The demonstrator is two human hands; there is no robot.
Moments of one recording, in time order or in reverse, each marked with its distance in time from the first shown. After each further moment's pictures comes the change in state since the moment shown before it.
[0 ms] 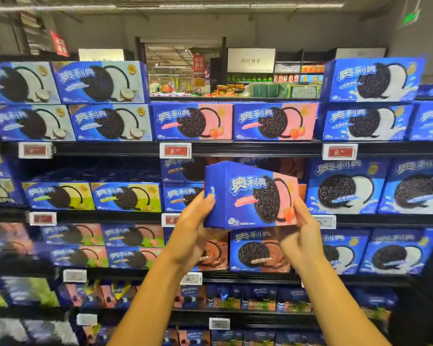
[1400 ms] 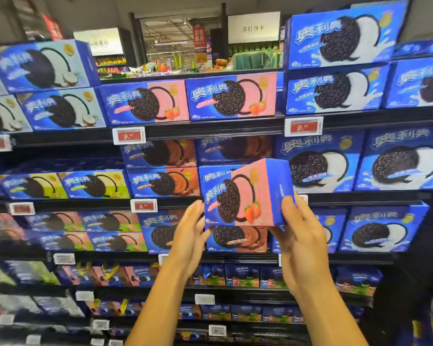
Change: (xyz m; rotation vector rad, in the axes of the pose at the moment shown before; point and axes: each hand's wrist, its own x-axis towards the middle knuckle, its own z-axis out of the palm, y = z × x) left_hand 0.027 -0.116 0.055 0.023 0.338 -0.165; right_hand -0.066 -0.076 -0.037 -0.403 -0.103 -0.192
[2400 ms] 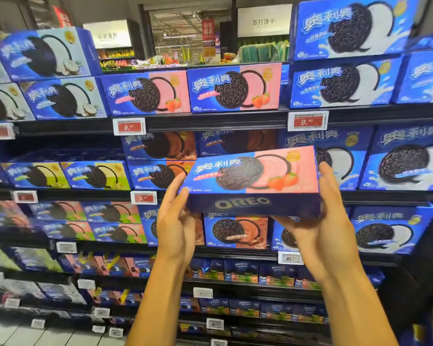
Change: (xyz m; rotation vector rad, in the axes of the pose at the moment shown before) left_hand -0.018 0.027 0.021 -0.217 0.104 0.329; right_hand 0.021 -0.033 -0.022 0.074 -0.017 0.074
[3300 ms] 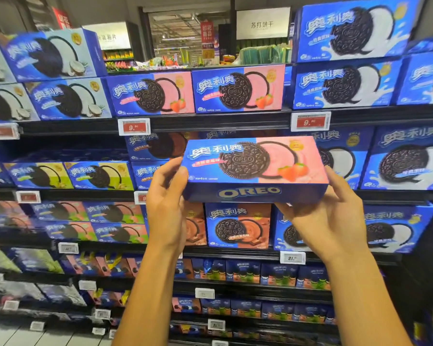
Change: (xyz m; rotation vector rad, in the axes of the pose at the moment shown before) left_hand 0.001 0.040 0.010 0.132 -0.027 0.169; right_hand 0.021 -0.009 -0.005 0.270 -0.154 0.217
